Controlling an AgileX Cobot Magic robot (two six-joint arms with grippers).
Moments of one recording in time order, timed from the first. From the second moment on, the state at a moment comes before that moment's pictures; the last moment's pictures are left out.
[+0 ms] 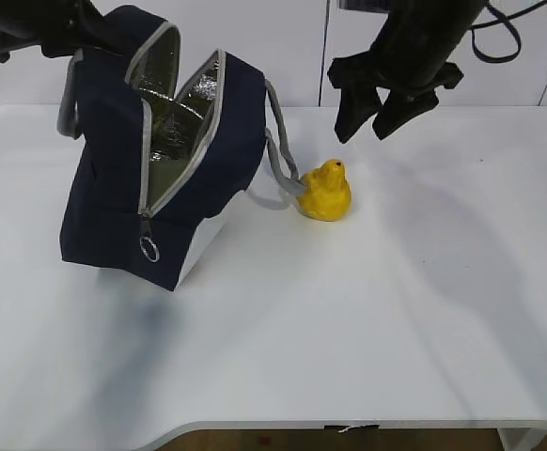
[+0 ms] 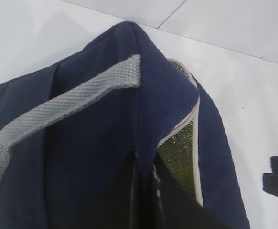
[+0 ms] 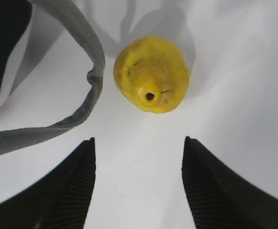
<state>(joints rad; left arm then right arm) -0.19 1.72 -1.47 -0.69 0.60 0.11 0.22 2.09 -2.02 0.24 1.24 -0.14</state>
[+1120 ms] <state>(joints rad) -0.19 1.72 -1.47 -0.69 0.60 0.11 0.22 2.26 -2.02 0.30 1.06 -0.27</state>
